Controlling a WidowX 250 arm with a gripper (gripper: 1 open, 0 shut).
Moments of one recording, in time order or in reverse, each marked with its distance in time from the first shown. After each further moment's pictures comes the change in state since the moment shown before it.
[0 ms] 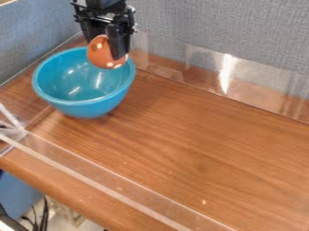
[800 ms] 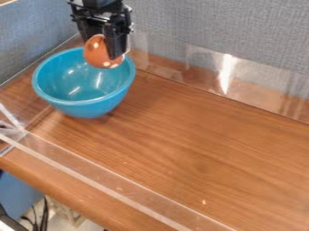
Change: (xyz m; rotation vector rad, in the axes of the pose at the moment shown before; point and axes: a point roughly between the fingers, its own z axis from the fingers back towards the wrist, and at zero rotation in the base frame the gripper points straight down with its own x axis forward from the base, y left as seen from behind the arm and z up) arm -0.004 0.001 0.004 0.003 0.004 -0.004
